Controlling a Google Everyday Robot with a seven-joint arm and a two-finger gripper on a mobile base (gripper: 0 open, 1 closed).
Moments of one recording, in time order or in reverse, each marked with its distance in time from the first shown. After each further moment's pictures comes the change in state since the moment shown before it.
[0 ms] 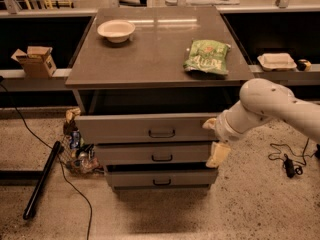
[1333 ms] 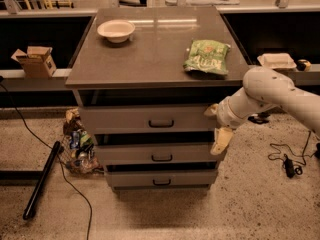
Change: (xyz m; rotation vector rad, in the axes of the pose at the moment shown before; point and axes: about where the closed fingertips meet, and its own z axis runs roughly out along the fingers) arm 0.004 -0.069 -0.004 0.067 -0.040 -0.039
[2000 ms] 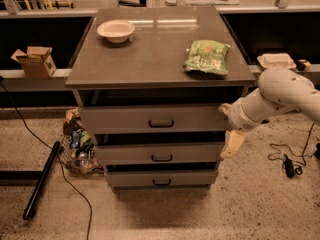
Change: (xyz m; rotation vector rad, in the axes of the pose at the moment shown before) arm 0.016 0.021 -0.028 0.007 0.012 0.046
